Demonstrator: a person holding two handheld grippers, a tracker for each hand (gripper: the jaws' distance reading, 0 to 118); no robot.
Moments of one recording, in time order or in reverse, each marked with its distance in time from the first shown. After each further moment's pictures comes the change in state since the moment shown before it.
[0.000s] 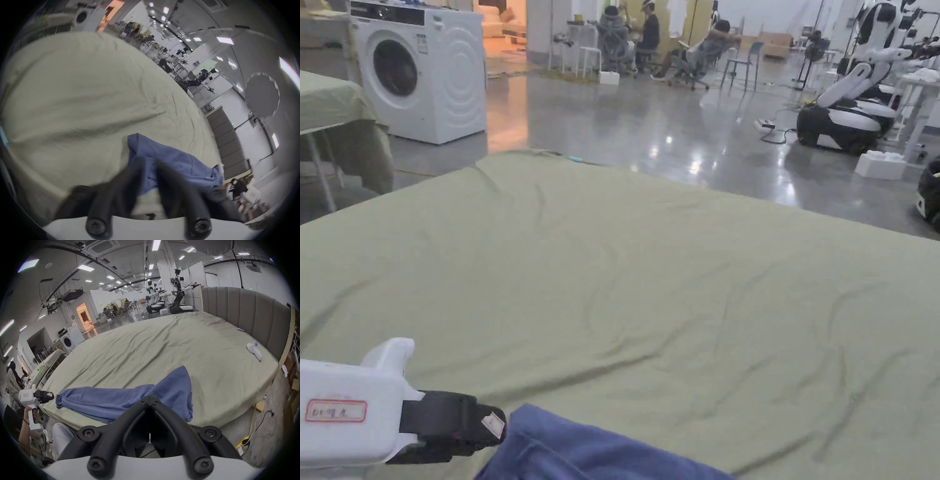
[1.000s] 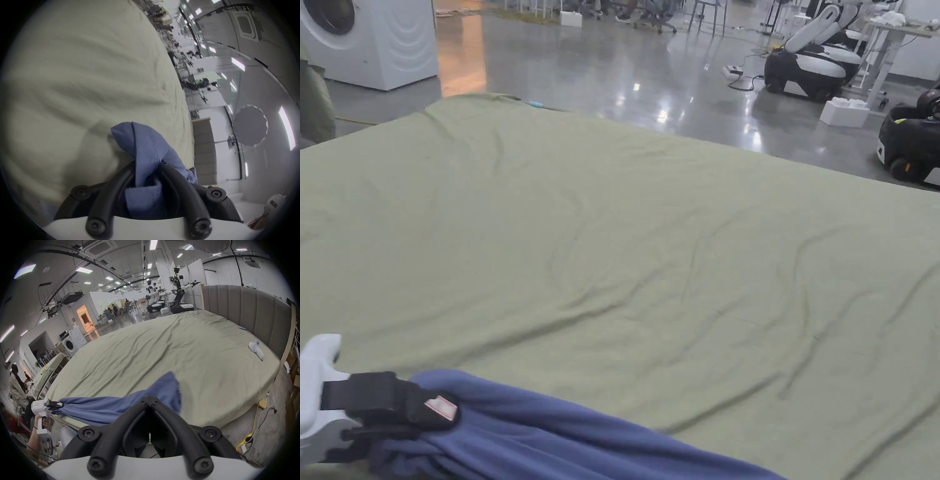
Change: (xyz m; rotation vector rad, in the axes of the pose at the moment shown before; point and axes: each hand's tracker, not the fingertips) left arm -0.058 -0.003 -0.011 -0.079 -0.102 0.285; right arm -0.001 0.019 0.004 -0.004 0.028 -0.042
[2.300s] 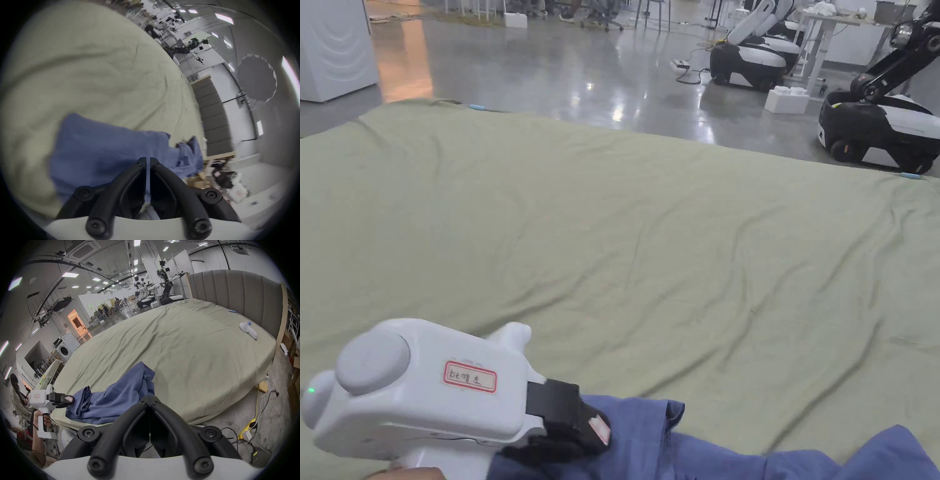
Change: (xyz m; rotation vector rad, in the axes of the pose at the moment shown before) left arm 0.155 -0.088 -0.144 -0.329 -0.031 -0.255; right arm 0.035 -0.027 0.001 -0.054 -0.033 -0.116
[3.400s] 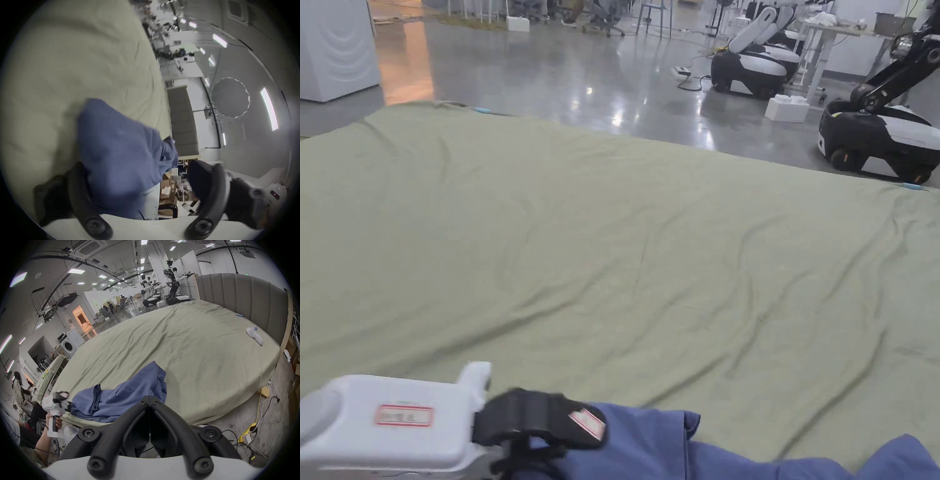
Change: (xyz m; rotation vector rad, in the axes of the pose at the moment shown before) left arm -0.072 -0.008 0.001 -0.035 -0.294 0.126; right arm -0.025 0.006 0.005 -0.011 0.041 0.047
